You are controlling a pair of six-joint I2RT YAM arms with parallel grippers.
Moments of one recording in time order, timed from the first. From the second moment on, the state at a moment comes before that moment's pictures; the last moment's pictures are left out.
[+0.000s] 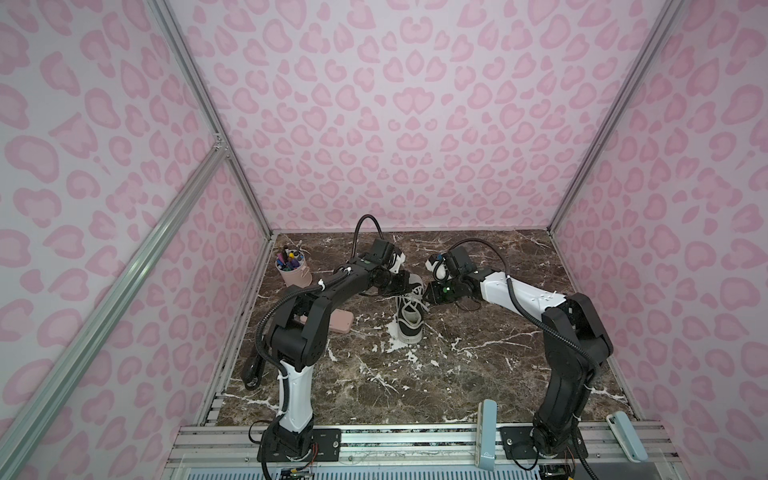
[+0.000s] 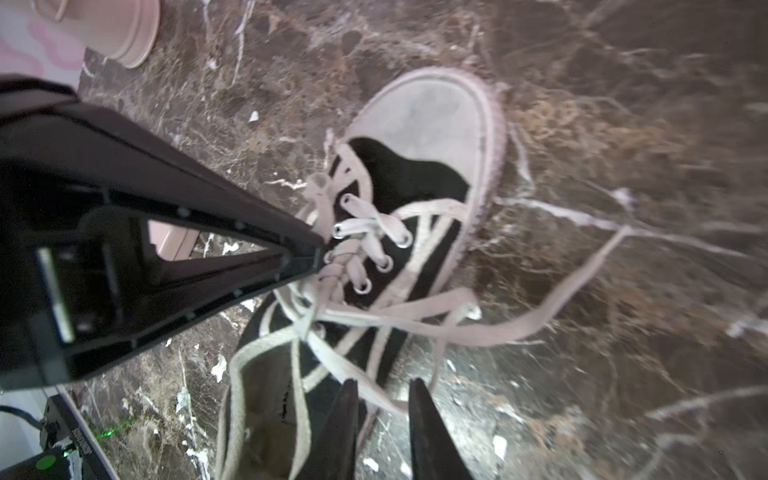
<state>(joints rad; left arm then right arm) -0.47 2.00 1.48 -0.47 0.47 -0.45 0.51 1.87 1.33 -0.47 -0.34 0.27</state>
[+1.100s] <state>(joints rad) -0.47 1.99 1.47 -0.47 0.48 -0.45 0.49 1.96 1.39 -0.48 -0.34 0.20</state>
